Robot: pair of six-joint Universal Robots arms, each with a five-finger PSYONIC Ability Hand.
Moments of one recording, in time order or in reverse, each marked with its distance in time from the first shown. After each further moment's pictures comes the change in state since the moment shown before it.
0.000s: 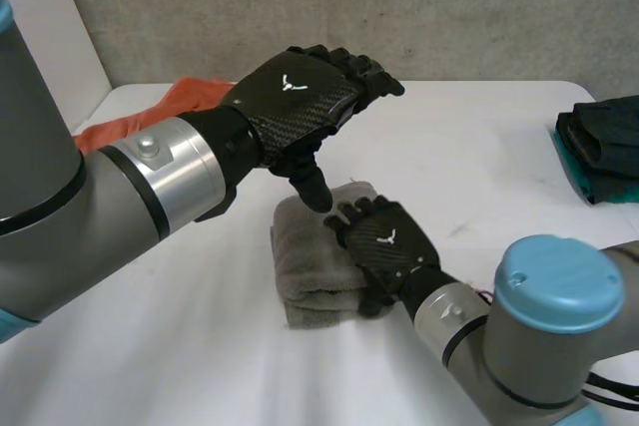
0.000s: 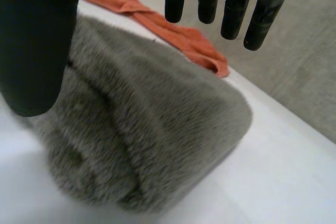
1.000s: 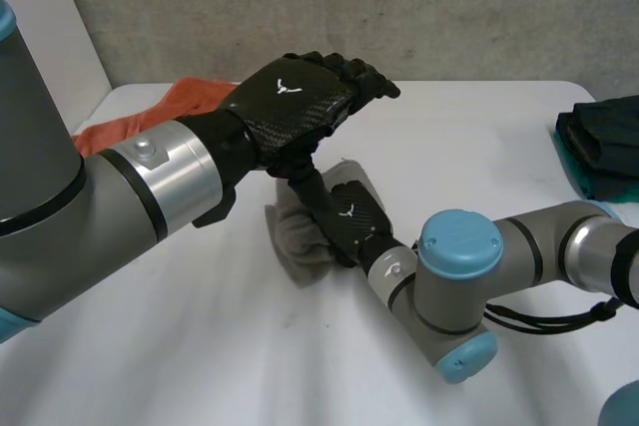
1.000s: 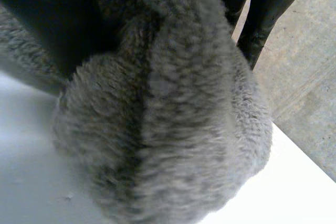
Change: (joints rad) left arm 0.012 -0.002 -0.014 0.005 0.003 -0.062; right arm 0.031 0.399 -0.424 -0.058 -0.007 -0.122; left_hand 0.000 0.000 0.000 0.000 0.000; right_hand 0.679 0.920 0.903 0.889 0.804
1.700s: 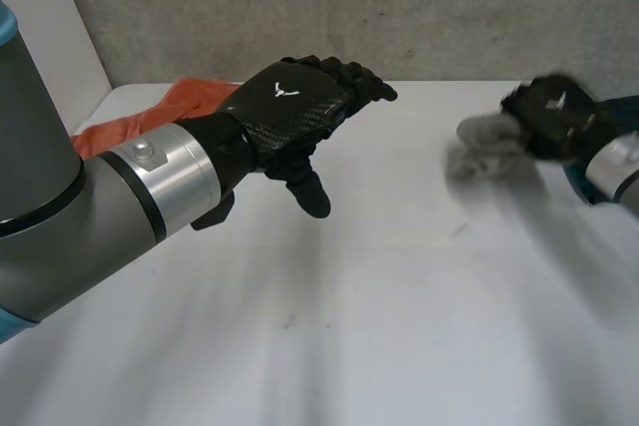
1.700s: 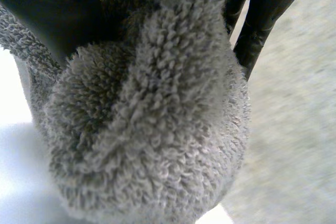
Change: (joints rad) left arm 0.006 0.000 -0.010 0.001 0.003 -0.009; right arm -0.702 -0.192 -0.097 0.080 -0.532 -0.088; left_hand 0.000 0.000 0.000 0.000 0.000; right_hand 0.022 0.023 0.040 0.051 0.051
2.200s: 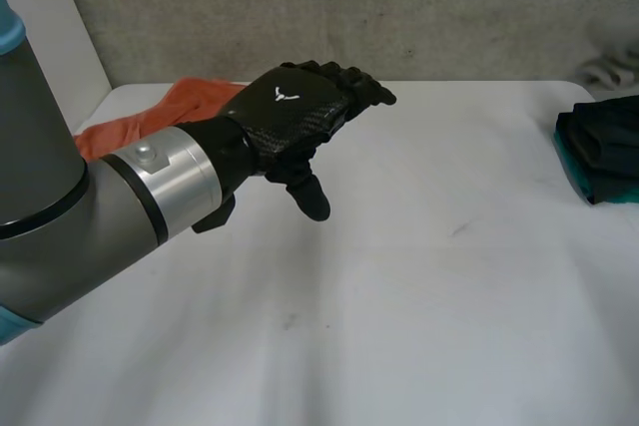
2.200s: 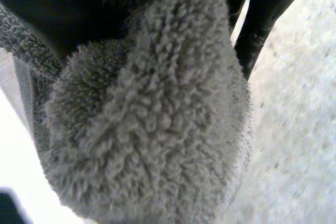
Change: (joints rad) left arm 0.000 -0.008 -0.005 0.001 0.000 -0.005; right arm -0.315 0.332 -0.489 -0.389 -0.128 0.498; left_hand 0.000 0.000 0.000 0.000 0.000; right_hand 0.014 0.003 0.007 0.012 0.000
